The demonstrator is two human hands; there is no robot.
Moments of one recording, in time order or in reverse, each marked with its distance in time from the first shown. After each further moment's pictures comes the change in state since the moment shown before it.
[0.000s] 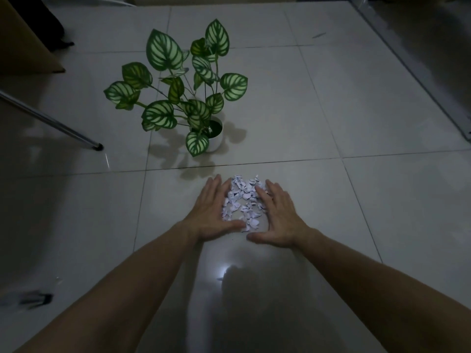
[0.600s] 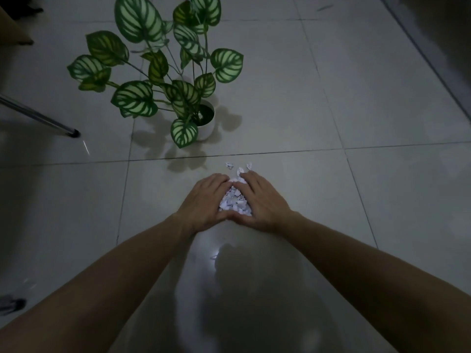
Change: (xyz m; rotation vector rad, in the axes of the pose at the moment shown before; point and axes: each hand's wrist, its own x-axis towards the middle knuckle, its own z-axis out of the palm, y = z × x) left_hand 0.033 -0.017 0.018 0.280 0.160 0.310; right_hand 0.049 -0.001 0.014 -0.166 0.062 -0.167
